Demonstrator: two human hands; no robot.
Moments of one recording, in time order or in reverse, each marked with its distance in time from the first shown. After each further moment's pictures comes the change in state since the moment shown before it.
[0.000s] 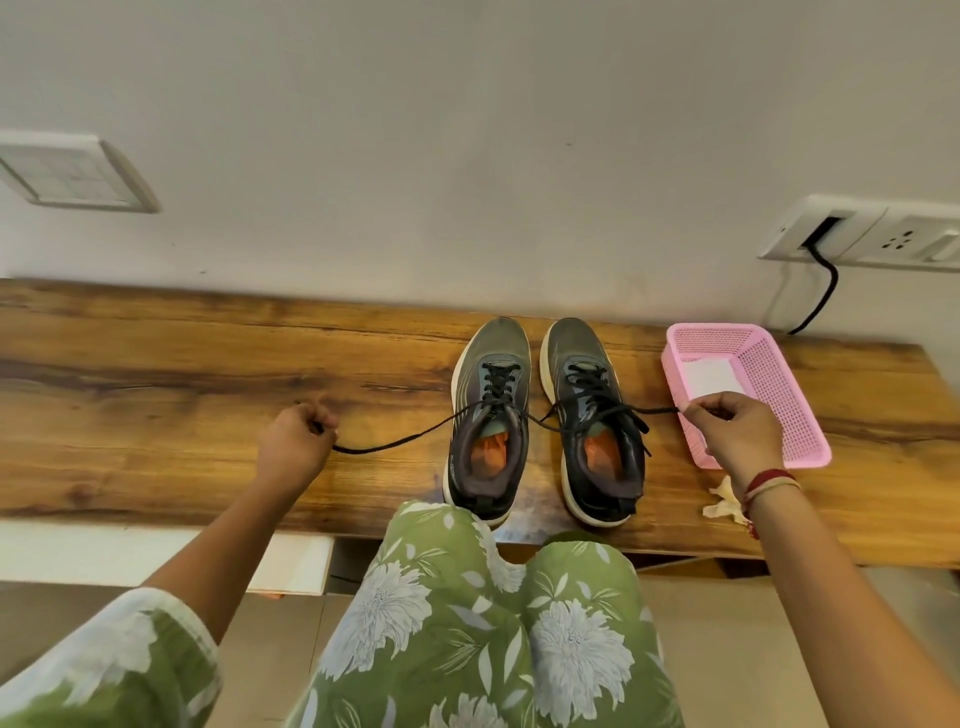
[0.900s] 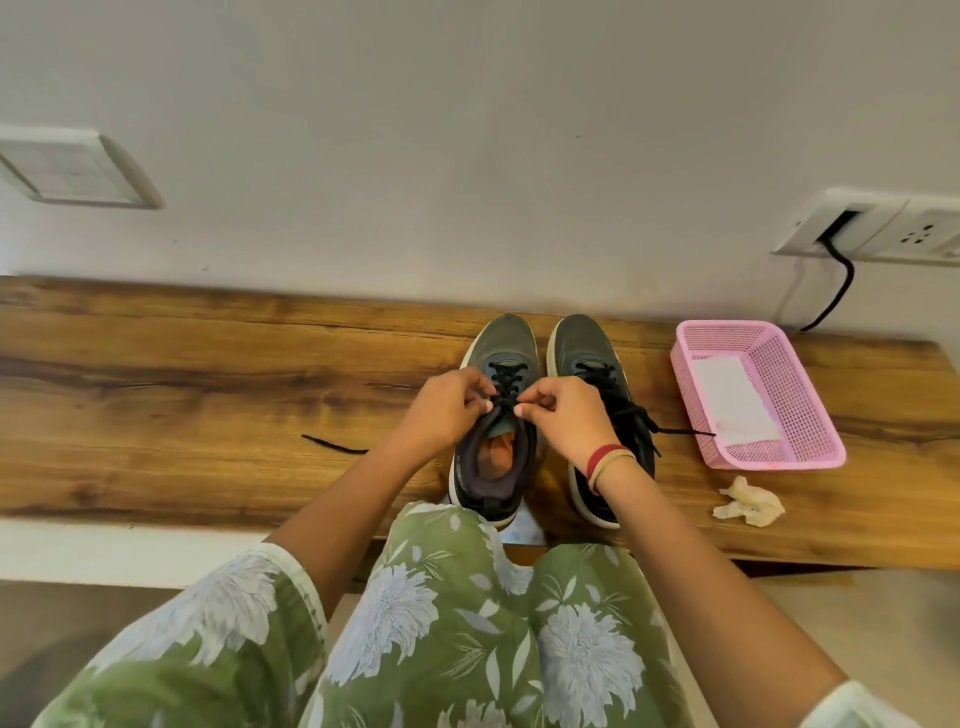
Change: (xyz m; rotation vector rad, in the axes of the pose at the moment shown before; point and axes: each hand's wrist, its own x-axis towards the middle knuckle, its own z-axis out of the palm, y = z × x) left_hand -0.021 0.129 0.053 0.014 -0.384 0.414; right_hand -0.051 -0.075 0.112 -0.185 -0.454 -0.354
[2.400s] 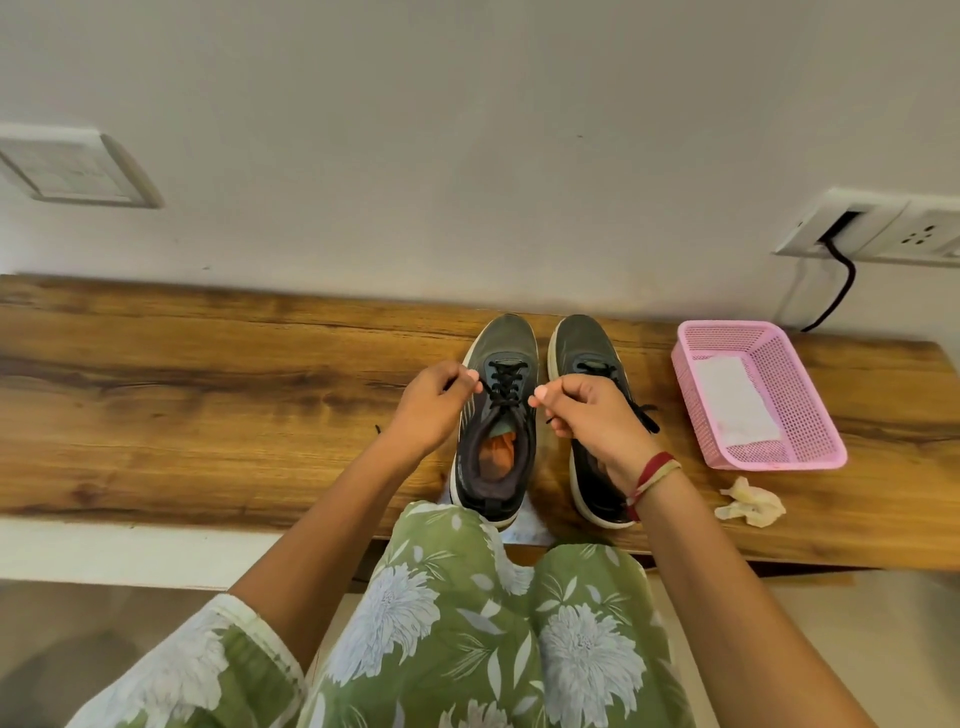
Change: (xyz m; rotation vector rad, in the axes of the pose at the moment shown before) left_hand -0.014 0.001 -0.008 -0.442 0.135 -0.077; right_hand -0.019 -0.004 -0.021 0.508 -0.067 0.079
